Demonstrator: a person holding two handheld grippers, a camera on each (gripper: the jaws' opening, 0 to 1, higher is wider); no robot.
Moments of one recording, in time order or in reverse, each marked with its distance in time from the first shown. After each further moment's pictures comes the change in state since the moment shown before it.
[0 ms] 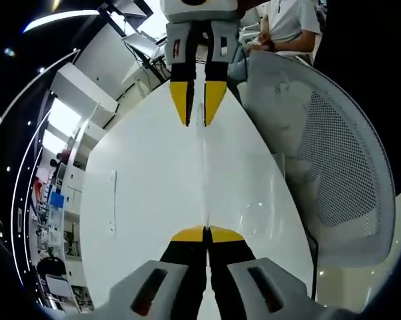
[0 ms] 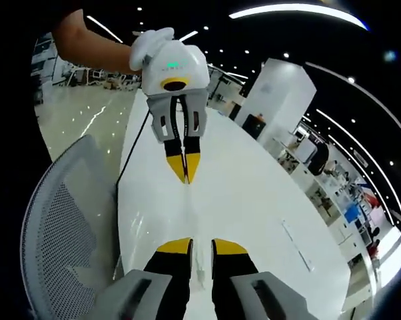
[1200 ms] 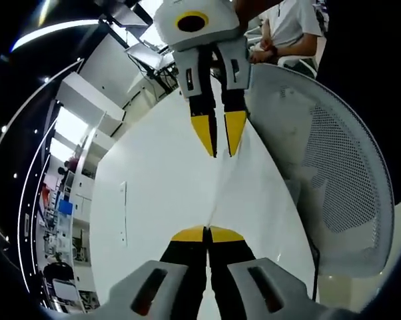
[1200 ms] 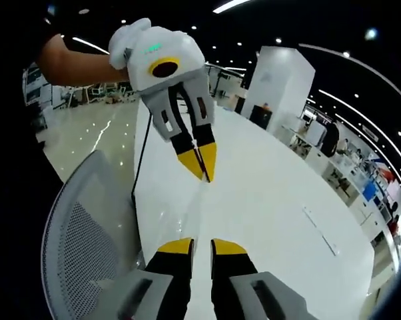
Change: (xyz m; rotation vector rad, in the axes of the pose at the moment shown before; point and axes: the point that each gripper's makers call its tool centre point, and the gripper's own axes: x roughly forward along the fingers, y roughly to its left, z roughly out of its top) left arm -0.010 0.009 0.027 0.022 -0.044 0.061; right arm 0.008 0.020 -0.008 0.147 0.011 0.107
